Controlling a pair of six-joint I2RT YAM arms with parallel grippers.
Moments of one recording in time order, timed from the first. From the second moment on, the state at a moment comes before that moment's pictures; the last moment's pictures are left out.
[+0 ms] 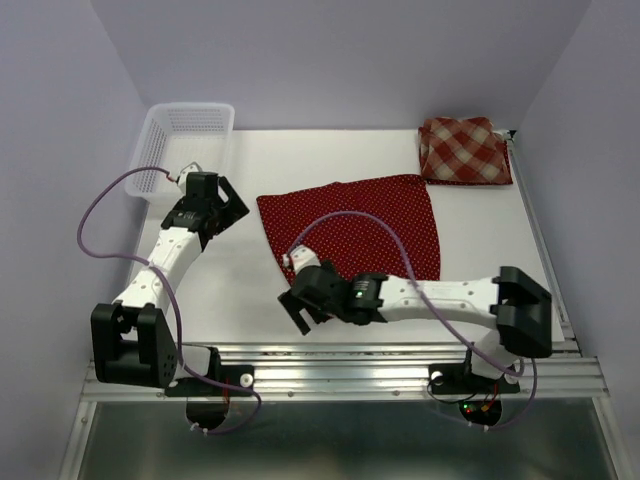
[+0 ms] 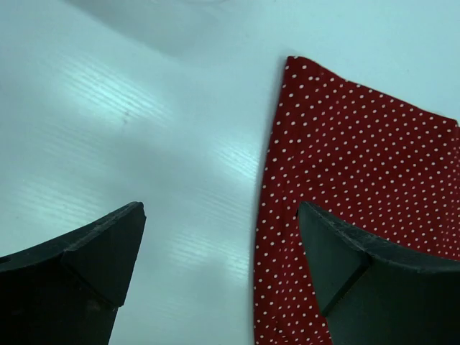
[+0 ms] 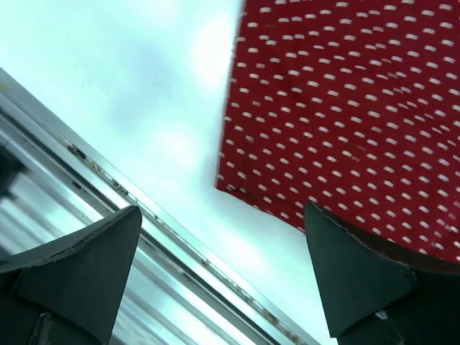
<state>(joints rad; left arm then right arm) -0.14 1.34 1.00 -0.43 -0.17 -0.64 1.23 1.53 1.10 -0.43 0.31 0.44</state>
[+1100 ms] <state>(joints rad) -0.11 1.42 0.88 -0.35 -0.03 -0.67 1.34 1.96 1.33 -0.60 0.53 0.56</state>
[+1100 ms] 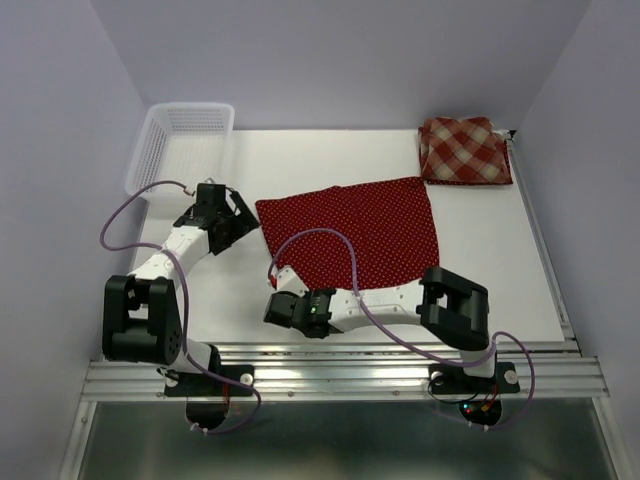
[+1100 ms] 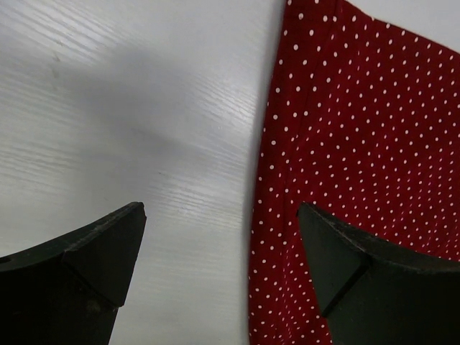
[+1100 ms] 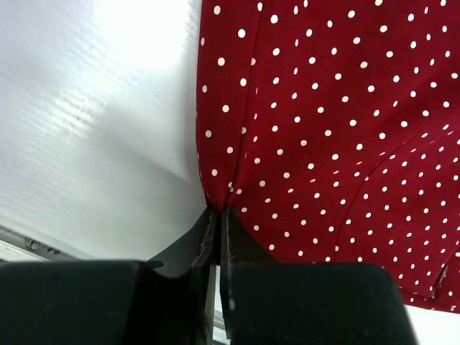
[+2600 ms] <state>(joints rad) -0.16 1.69 1.12 -0.33 -0.17 -0.61 1.38 1.75 1.16 -0.46 0.35 0.55</state>
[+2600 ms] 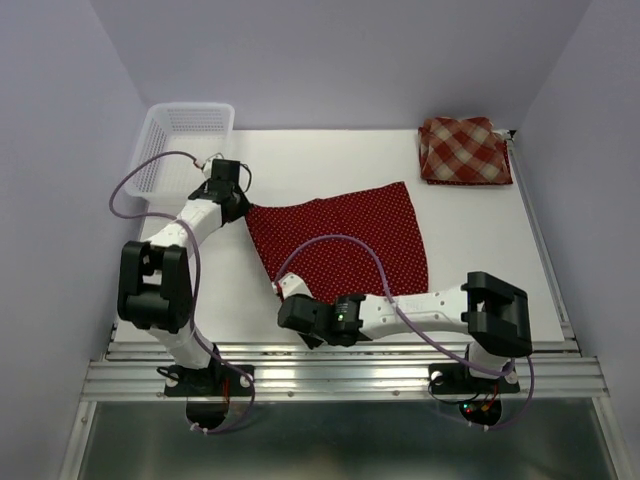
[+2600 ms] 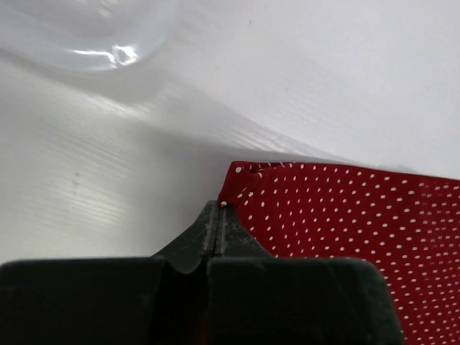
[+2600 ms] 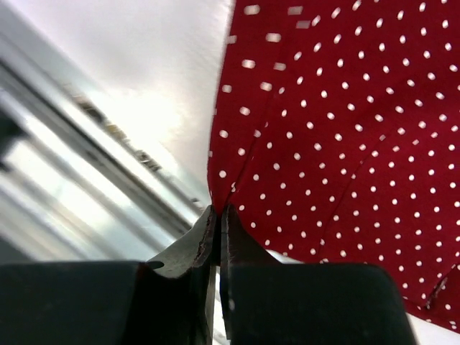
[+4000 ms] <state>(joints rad) -0.44 1.98 1.92 -0.56 -0.32 -0.64 1.03 1.23 0.98 -0.58 0.32 0.67</state>
